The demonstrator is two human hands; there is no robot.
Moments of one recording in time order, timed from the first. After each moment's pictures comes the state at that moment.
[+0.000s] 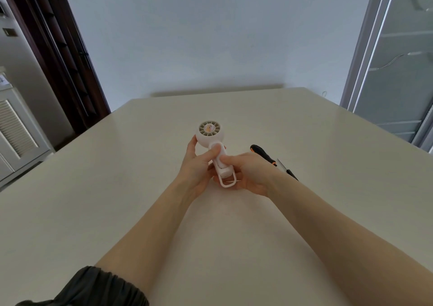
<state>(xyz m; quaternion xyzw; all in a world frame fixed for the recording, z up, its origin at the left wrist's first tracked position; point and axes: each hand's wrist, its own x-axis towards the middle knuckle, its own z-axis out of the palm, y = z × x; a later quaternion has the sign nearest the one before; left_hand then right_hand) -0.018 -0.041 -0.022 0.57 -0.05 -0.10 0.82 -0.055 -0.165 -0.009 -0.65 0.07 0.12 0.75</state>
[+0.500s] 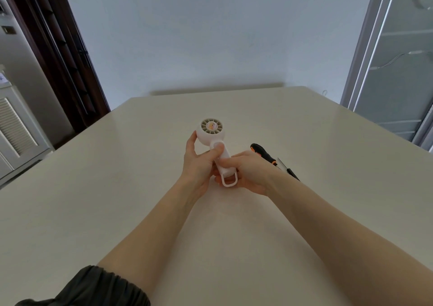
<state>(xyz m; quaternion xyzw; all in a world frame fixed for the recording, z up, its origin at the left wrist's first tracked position) -0.022 -0.048 -0.022 0.59 -0.03 -0.05 0.80 -0.056 -0.164 -0.009 -0.66 0.03 0.13 0.74</state>
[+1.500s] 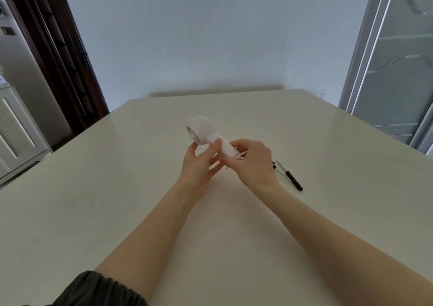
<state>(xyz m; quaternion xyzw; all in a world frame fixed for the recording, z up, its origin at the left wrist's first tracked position) -0.020 -0.044 -0.020 0.55 -0.04 -0.08 0.83 -0.054 -0.161 -0.019 -0.82 0.01 -0.23 0.52</state>
